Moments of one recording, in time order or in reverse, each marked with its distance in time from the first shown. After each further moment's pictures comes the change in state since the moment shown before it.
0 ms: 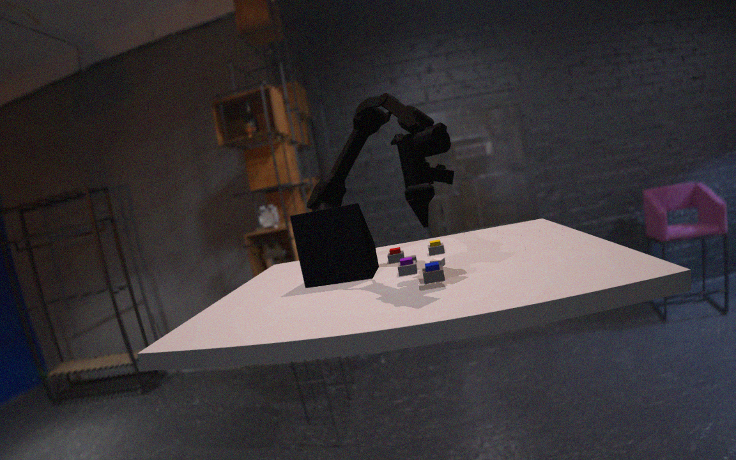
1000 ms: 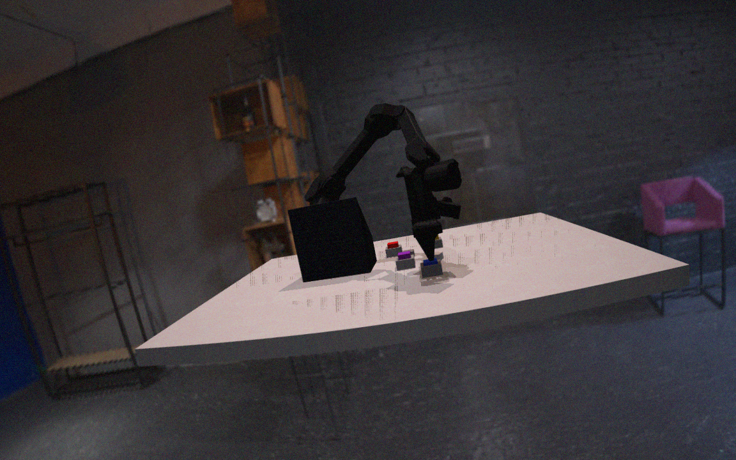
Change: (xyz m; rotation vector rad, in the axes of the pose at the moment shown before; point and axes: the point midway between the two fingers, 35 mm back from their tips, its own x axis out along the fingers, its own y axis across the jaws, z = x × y) arm 0.094 -0.002 0.002 -0.014 0.006 -0.003
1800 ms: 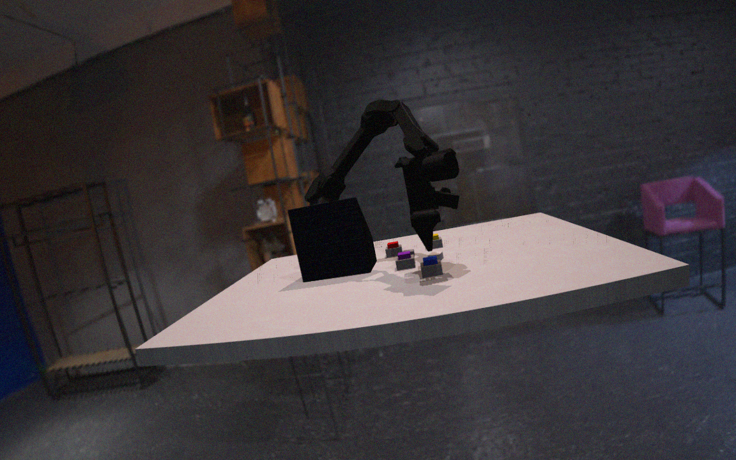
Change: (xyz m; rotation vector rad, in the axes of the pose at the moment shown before) arm -0.024 -0.001 0.001 0.000 0.000 -0.003
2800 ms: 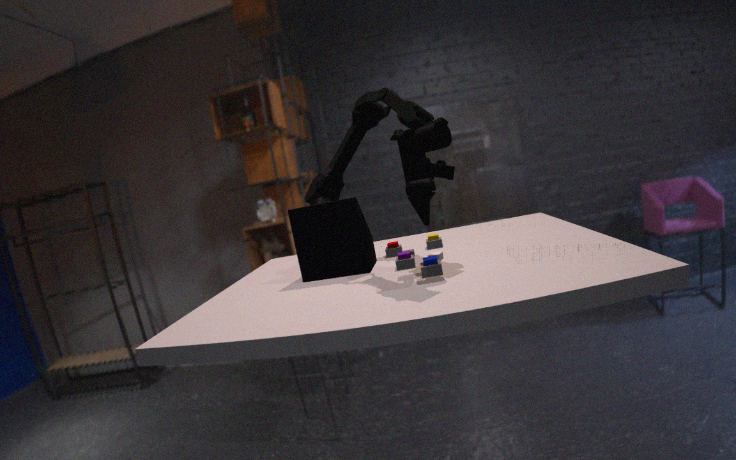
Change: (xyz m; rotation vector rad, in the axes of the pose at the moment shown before) arm -0.065 -0.003 0.002 0.007 -0.007 -0.012
